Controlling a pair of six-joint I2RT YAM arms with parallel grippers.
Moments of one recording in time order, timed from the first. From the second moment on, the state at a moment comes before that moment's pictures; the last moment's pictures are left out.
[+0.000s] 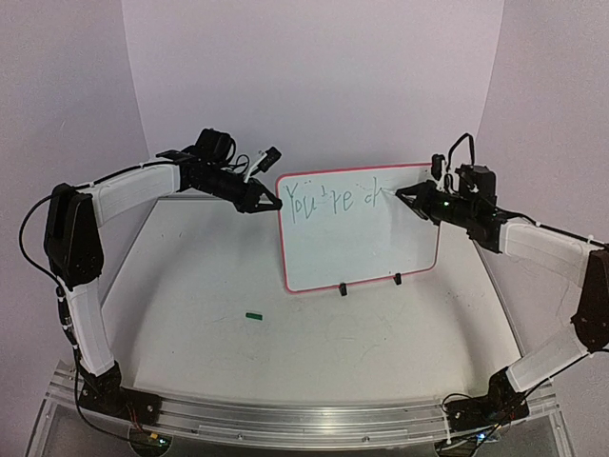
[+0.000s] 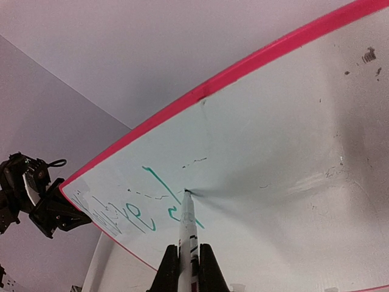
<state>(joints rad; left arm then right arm) -0.51 1.91 1.72 -0.53 0.73 0.22 0.29 1.43 1.00 0.16 -0.37 0.65</state>
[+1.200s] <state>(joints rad) -0.51 1.92 1.72 -0.53 0.73 0.22 0.26 1.29 0.93 0.07 -0.48 0.60</state>
